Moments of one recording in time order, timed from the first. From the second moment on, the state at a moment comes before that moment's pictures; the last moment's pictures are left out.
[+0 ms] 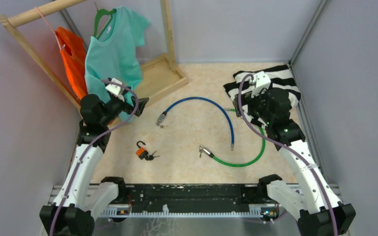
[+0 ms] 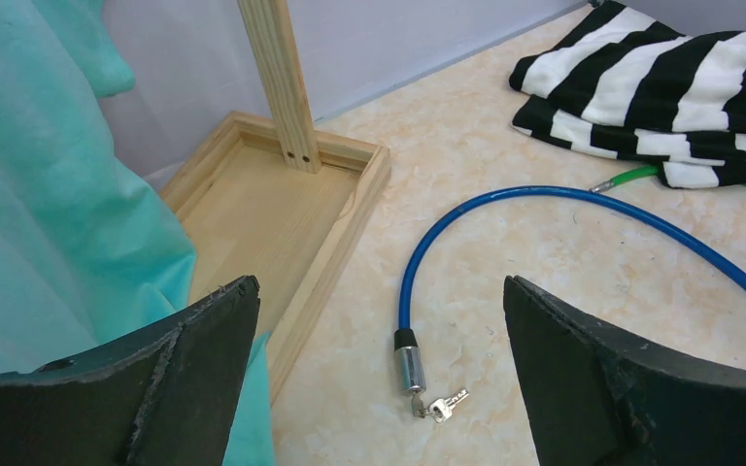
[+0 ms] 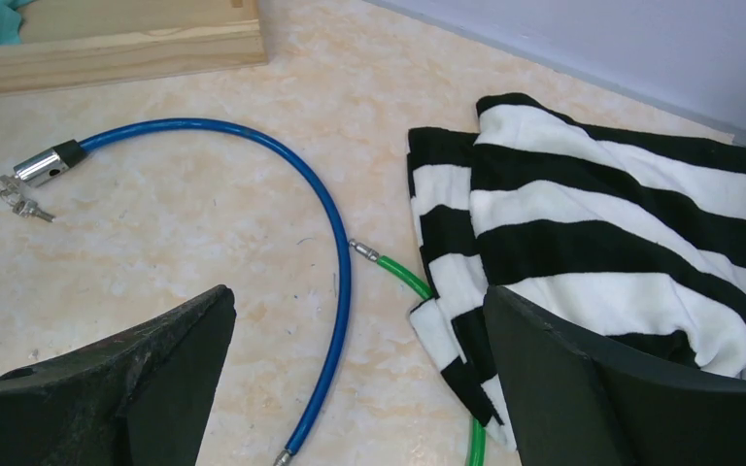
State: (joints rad) left arm -0.08 0.90 0.78 0.09 0.50 0.08; right arm 0.26 0.89 0.91 -0.31 -0.10 -0.12
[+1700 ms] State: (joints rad) left arm -0.28 1.15 0.78 -0.47 0.44 0.73; right arm 0.27 0.96 0.81 -0.39 -0.18 -0.28
